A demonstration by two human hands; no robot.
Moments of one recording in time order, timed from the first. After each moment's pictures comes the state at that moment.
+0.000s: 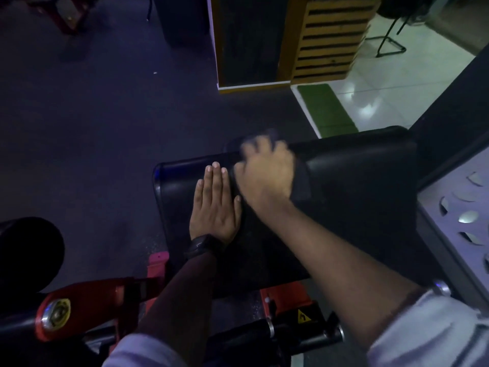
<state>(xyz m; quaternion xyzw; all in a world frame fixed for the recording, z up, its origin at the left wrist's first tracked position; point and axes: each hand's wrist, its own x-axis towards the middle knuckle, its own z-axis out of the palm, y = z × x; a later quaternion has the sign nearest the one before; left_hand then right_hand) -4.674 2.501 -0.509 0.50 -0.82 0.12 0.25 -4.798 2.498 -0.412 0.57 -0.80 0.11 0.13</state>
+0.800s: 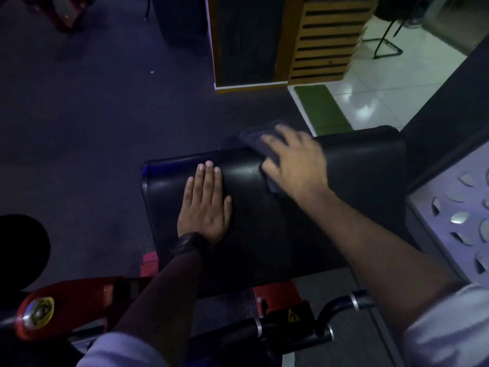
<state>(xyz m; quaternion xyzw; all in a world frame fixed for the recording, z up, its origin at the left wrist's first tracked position) -4.675 2.499 -0.507 0.48 -0.84 0.13 0.23 -4.893 2.515 -0.416 0.64 -0.74 0.17 0.13</state>
